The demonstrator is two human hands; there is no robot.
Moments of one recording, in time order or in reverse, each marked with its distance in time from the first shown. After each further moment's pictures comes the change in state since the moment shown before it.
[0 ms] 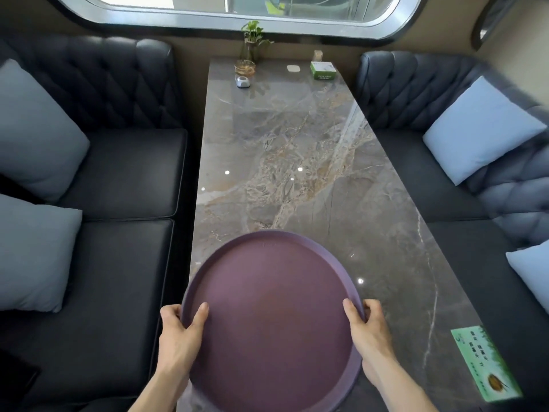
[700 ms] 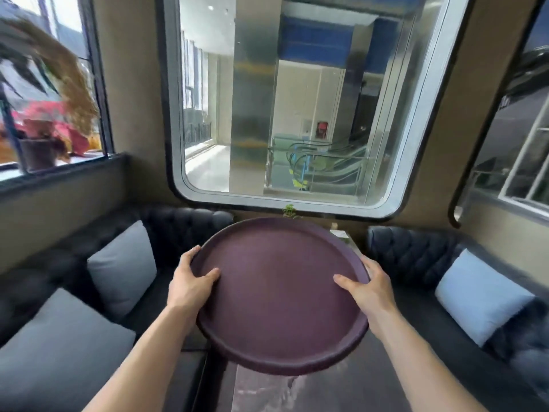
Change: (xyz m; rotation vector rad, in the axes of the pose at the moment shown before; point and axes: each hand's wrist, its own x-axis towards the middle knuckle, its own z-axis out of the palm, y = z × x) left_hand -0.077 0.260 -0.198 -0.277 0.120 0.616; right_hand -0.155 -0.314 -0.059 0.254 -0.113 -0.703
